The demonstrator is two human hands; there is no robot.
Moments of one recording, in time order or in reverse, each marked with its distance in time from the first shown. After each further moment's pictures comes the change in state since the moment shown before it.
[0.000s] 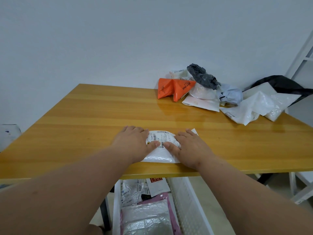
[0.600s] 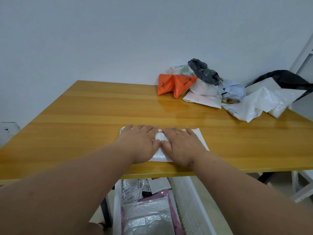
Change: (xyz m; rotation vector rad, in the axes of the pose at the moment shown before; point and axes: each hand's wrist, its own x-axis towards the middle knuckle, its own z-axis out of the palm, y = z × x) left_hand 0.005 0.010 -0.001 0.011 -0.010 0.119; right_hand 0.012 -0.015 0.004 -0.006 0.038 -0.145
